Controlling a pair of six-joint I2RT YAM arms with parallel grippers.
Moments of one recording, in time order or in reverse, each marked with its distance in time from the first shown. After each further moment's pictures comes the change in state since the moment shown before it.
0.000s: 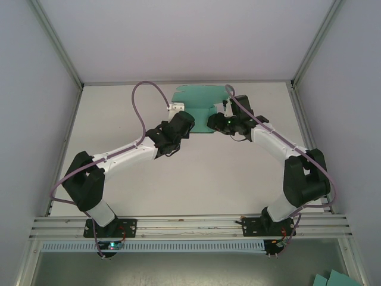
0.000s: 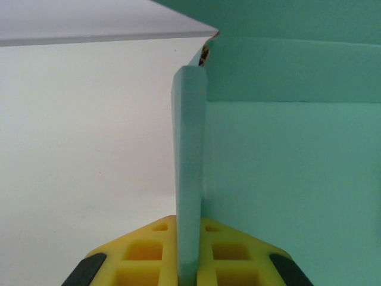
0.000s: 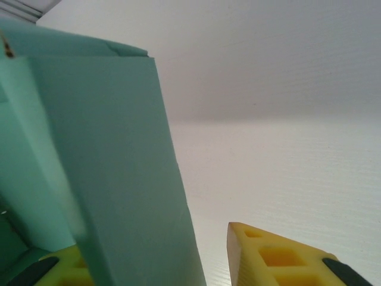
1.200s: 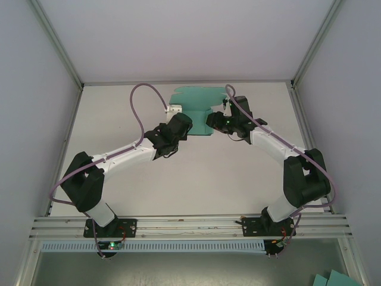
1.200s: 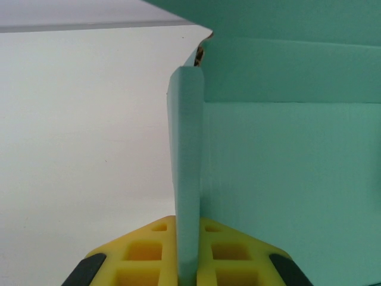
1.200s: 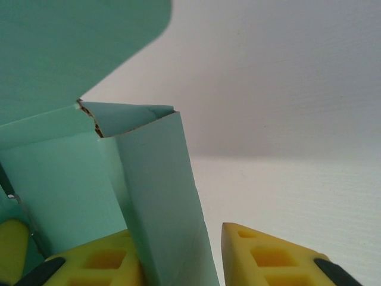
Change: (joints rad) left arm 0.008 -0.015 -0.038 0.003 0.015 -0.009; right arm 0.032 0.004 -0.044 0.131 0.038 0.055
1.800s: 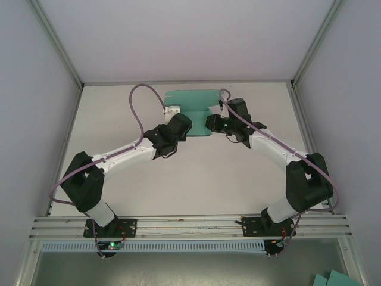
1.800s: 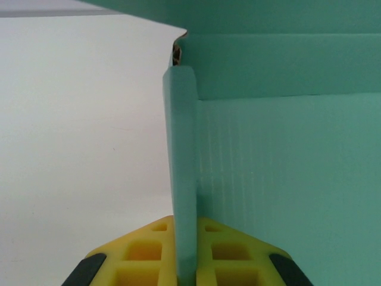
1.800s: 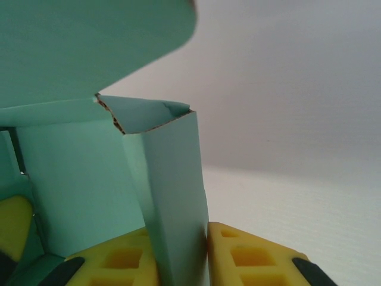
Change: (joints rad) left arm 0.005 0.000 0.000 -0.042 0.002 -0.036; right arm 0.039 -0.051 -0.053 0.054 0.068 -0.119
